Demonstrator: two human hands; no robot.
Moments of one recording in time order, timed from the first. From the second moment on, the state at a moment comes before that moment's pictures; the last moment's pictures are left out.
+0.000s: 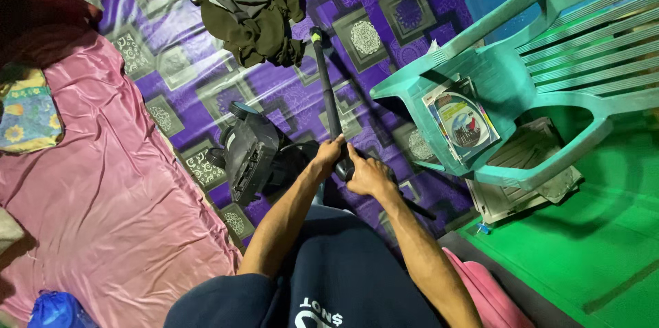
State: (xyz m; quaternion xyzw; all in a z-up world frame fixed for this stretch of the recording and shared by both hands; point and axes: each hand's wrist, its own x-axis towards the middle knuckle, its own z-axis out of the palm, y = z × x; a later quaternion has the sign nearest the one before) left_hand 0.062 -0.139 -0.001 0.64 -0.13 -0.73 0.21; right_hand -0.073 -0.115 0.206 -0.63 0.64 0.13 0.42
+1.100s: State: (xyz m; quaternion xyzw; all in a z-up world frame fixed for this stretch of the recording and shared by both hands) left_hand 0.069 0.123 0.108 0.63 -0.22 -0.74 -0.04; right_hand -0.065 0.173 0.282 -0.55 0.67 0.14 0.49
